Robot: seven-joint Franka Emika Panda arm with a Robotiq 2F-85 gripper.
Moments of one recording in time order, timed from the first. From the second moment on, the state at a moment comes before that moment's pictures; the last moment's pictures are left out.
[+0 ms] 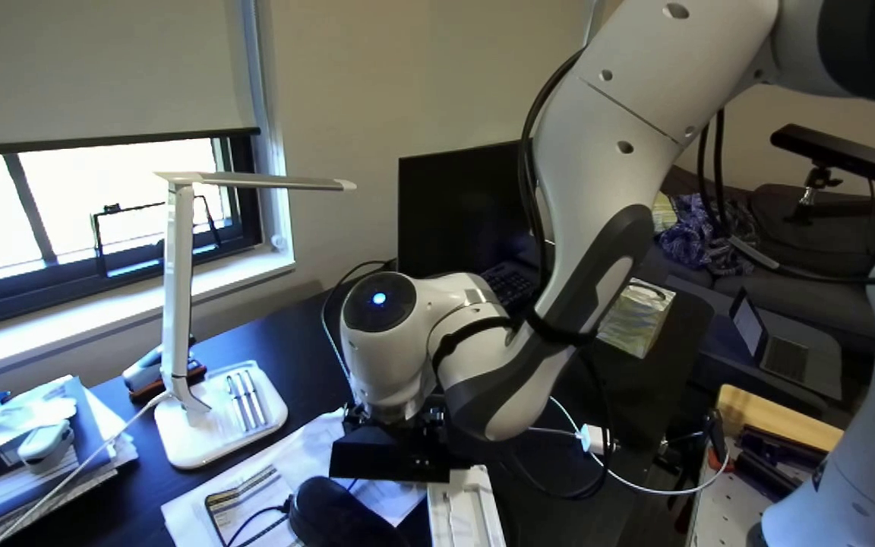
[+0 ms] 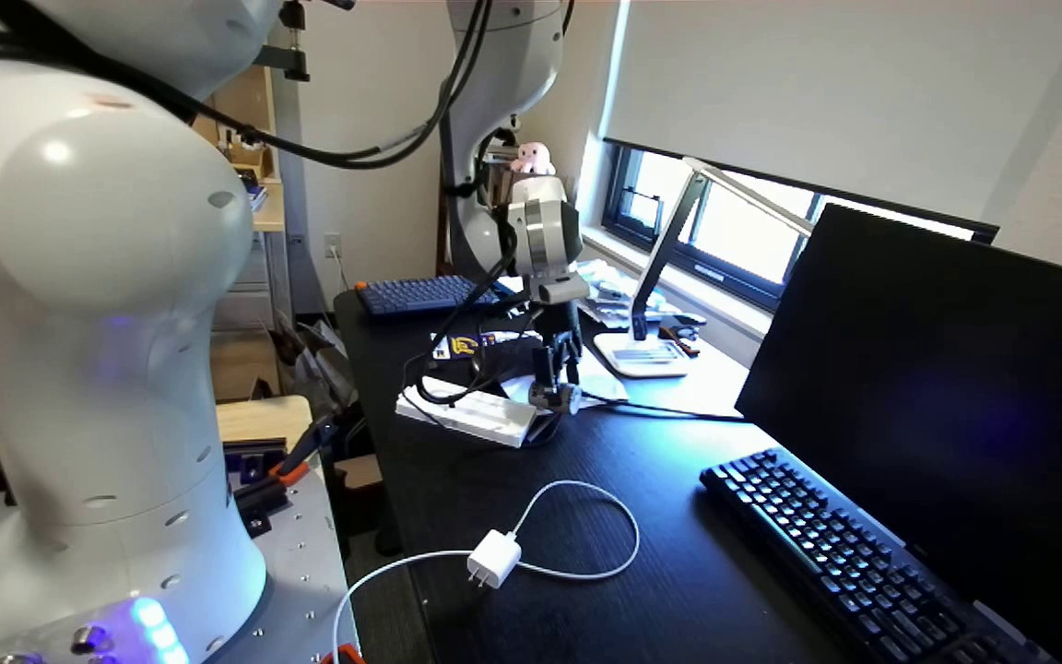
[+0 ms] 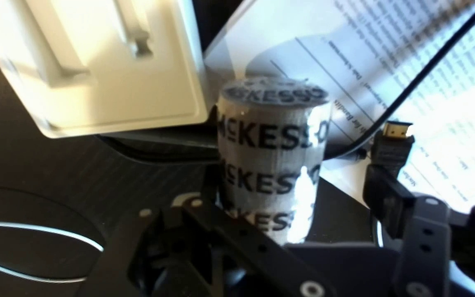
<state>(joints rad) 0.49 0.56 -0.05 -2.13 -0.66 2.62 1.99</state>
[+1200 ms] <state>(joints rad) 0.26 0.14 0.10 -2.45 -0.12 2.72 1.61</state>
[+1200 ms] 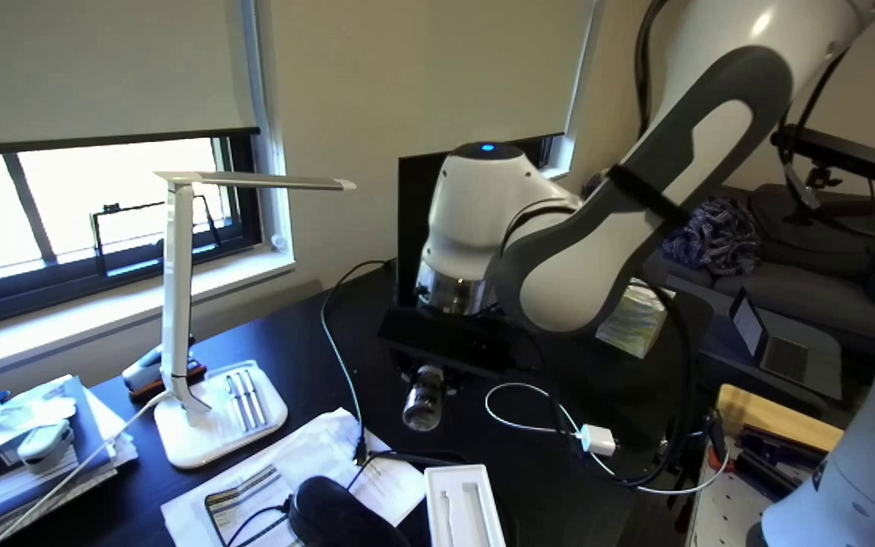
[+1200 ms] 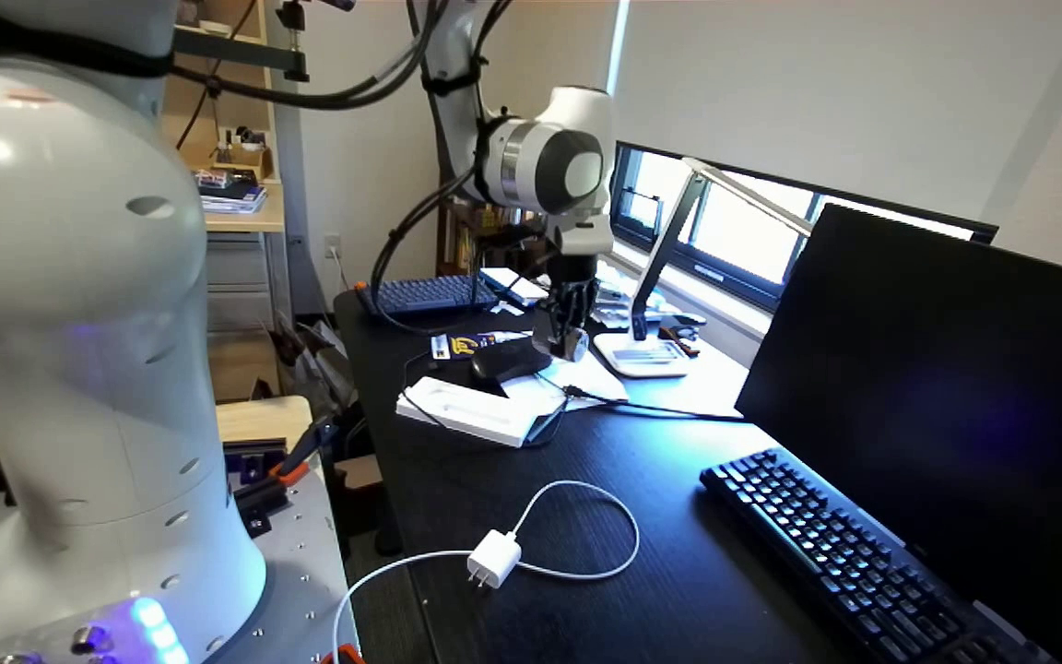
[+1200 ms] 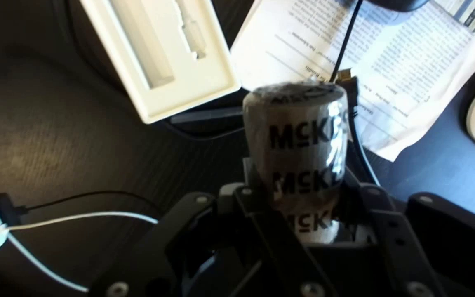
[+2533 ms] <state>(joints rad) -0.02 -0.35 -0.01 -2.68 0.07 2.42 1.31</state>
